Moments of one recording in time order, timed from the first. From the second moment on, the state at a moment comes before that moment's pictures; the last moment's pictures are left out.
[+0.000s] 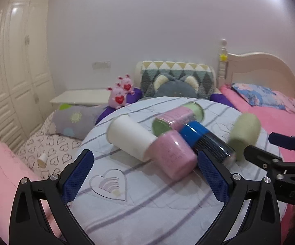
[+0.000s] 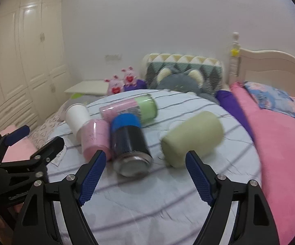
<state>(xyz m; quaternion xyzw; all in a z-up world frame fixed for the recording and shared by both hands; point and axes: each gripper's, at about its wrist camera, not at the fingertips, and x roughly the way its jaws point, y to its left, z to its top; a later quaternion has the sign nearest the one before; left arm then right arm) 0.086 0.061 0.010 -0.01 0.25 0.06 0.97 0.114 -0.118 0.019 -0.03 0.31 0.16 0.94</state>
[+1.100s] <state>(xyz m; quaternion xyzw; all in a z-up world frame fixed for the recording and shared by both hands) 0.146 0.125 -0.032 -0.05 0.47 0.10 0.88 0.246 -0.031 -0.046 -0.20 0.61 0.25 0.72</state>
